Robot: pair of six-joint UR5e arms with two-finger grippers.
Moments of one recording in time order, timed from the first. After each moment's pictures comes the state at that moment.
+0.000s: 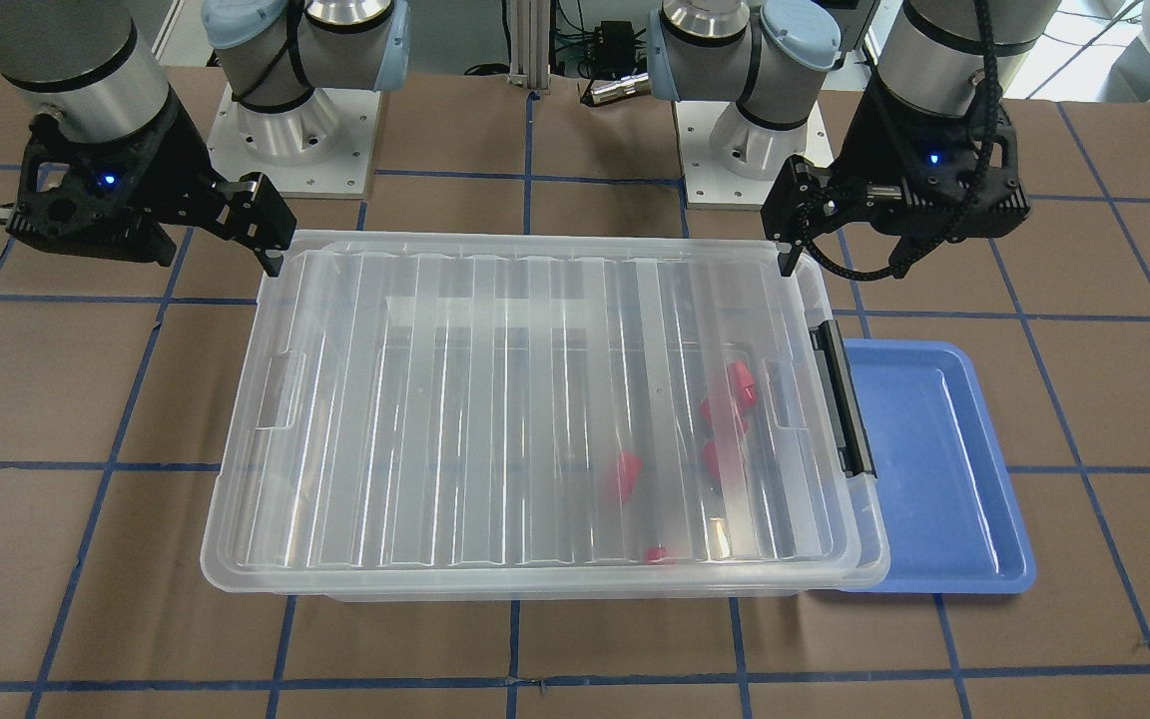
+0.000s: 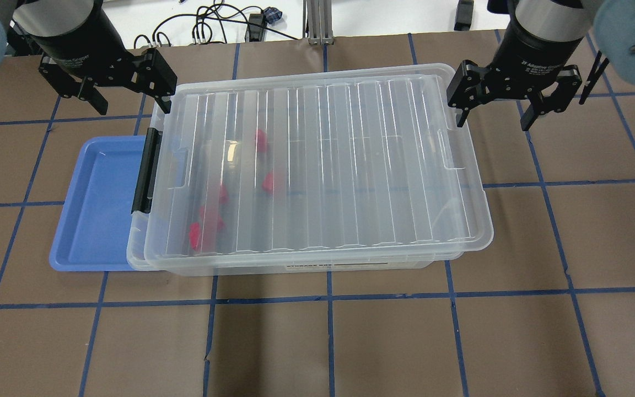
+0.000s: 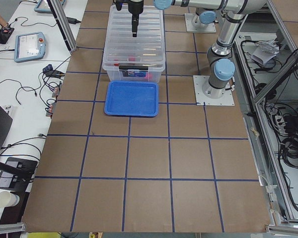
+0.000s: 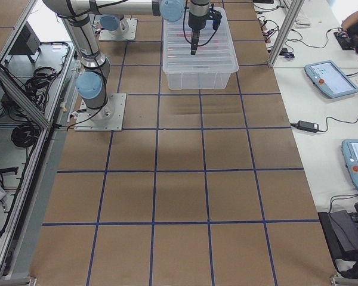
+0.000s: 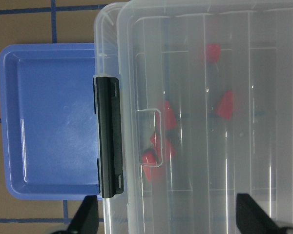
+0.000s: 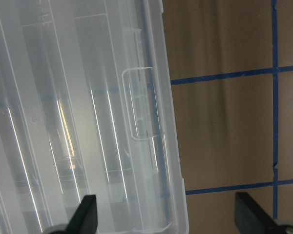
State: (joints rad) left arm -1.55 -1.60 -1.48 -1.57 1.60 0.04; right arm 1.54 -1.54 1.54 -1.53 -1.55 0.08
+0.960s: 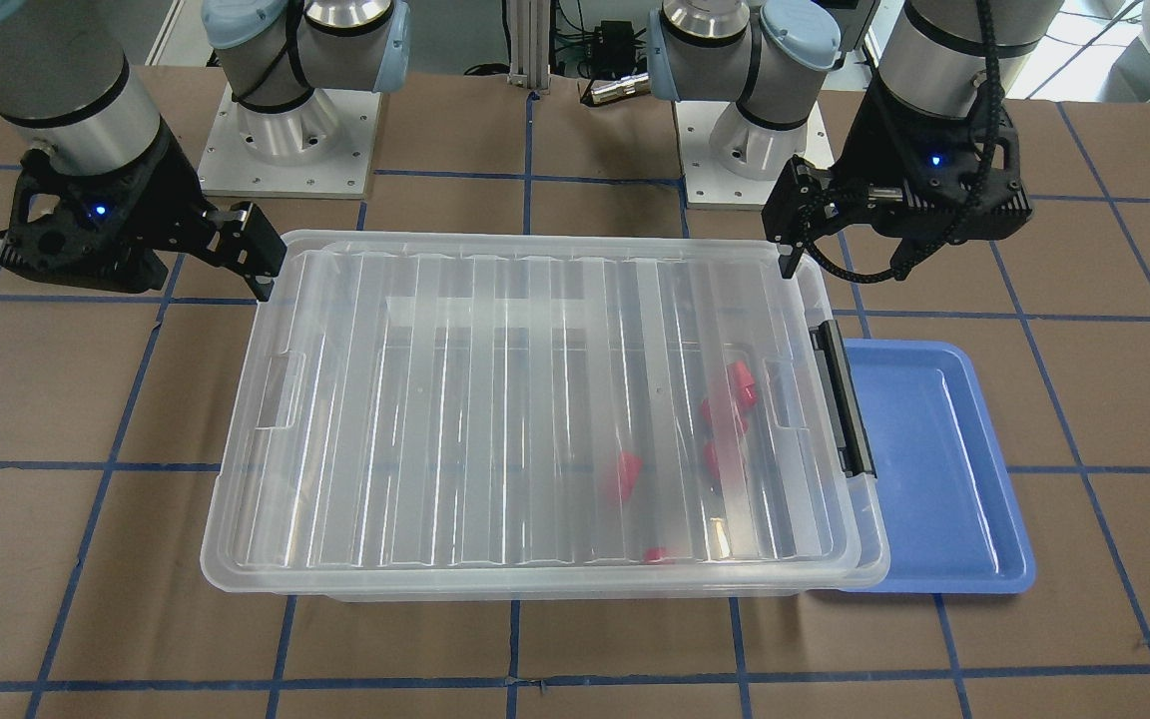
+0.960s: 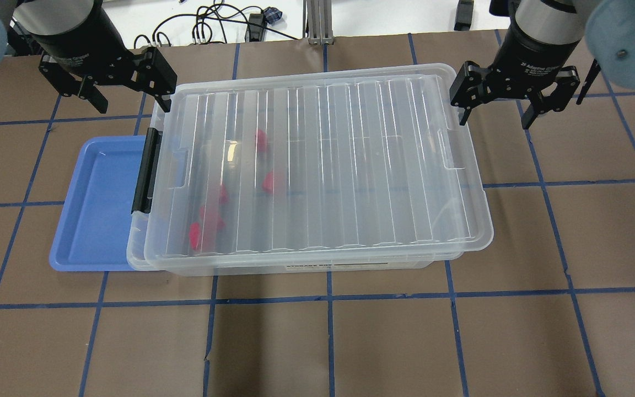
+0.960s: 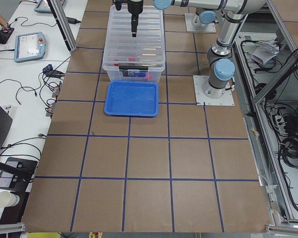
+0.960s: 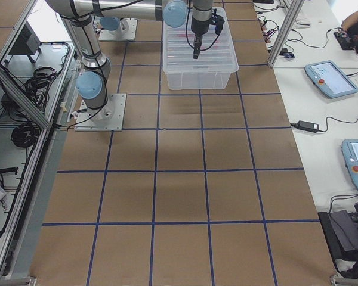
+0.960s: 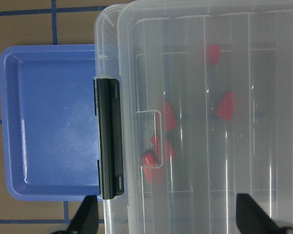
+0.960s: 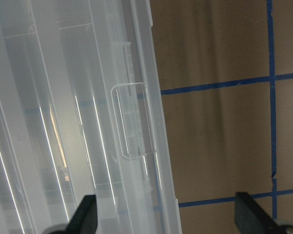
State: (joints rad) left arm -1.55 -1.61 -1.47 -1.57 1.60 0.04; right arm 1.52 -1.50 1.55 -1.59 -1.56 0.08
